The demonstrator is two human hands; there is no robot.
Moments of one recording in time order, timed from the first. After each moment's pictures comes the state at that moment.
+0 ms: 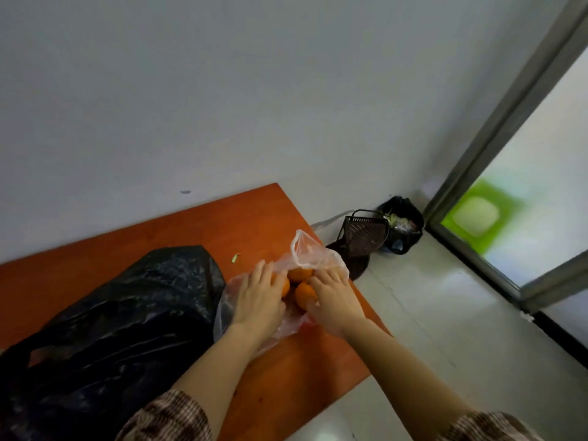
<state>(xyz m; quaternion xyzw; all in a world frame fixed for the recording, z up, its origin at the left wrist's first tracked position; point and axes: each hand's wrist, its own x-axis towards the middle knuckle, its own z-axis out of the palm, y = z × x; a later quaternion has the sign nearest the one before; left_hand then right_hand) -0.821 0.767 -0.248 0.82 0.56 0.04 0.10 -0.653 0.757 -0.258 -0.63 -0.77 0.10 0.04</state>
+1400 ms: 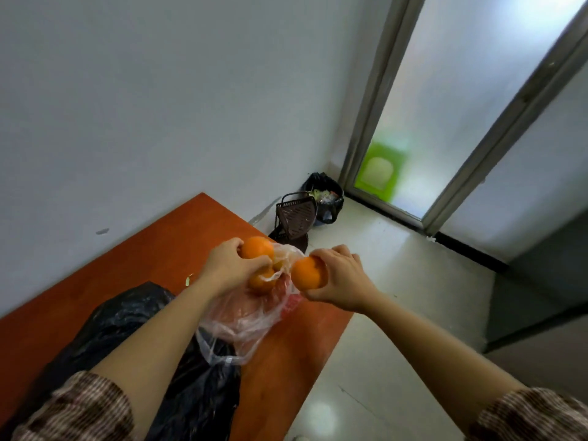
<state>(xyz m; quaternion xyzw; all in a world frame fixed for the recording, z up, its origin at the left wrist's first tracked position) -0.823 0.828 -0.172 0.77 0.51 0.10 0.37 -0.634 0.696 -0.183 -0.77 -0.60 0.15 0.14</state>
